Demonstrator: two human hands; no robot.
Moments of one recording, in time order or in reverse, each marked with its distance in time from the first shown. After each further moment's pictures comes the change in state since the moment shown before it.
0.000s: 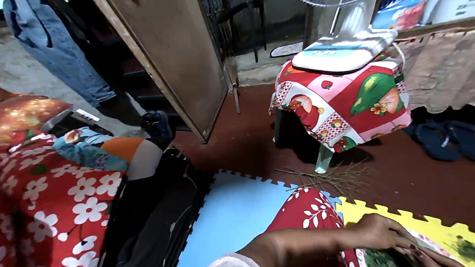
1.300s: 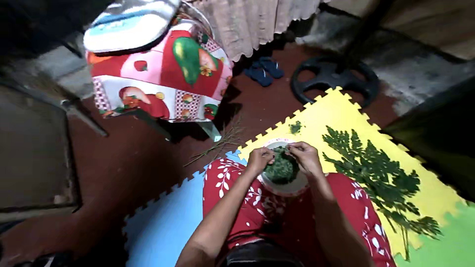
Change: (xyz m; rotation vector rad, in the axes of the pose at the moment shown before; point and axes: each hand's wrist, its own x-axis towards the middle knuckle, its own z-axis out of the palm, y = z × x) left_hand 0.020 0.000 0.010 0.254 -0.184 -0.191; right_hand 0.006 -0.001 -0.027 0.202 0.314 0.230
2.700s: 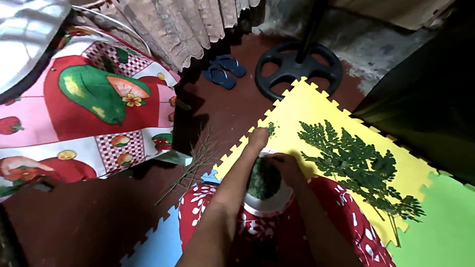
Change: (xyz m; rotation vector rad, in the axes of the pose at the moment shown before) left_hand 0.189 0.034 0.060 0.739 -0.207 0.067; right_hand 0.030 -0.004 -0.025 -0.368 -0.070 0.186
